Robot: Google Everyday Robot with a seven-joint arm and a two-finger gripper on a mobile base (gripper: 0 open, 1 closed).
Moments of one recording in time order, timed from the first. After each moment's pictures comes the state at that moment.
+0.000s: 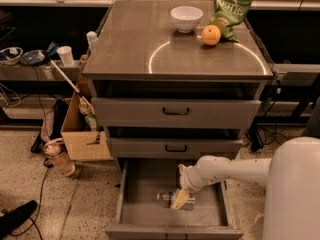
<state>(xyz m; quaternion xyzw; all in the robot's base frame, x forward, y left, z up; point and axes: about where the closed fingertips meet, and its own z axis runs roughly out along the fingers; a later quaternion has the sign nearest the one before) 0.539 -0.079 0.334 -0.59 0.76 0.15 0.22</state>
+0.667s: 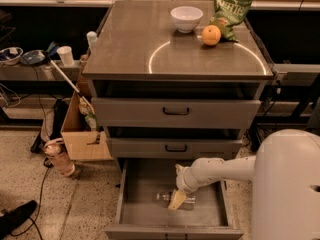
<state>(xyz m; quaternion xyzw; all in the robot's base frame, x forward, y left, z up) 0.541 -0.073 0.326 -0.60 0.76 0.13 0.22</state>
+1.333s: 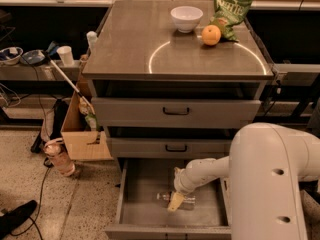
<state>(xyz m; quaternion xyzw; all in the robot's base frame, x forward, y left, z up) 0.547 -0.070 0.288 -0.60 0.77 0.11 0.19</state>
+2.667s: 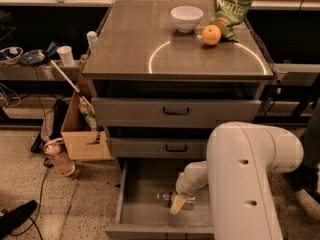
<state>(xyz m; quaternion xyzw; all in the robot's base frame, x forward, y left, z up) 0.549 -0.085 0.238 -0.58 0.79 0.10 0.14</state>
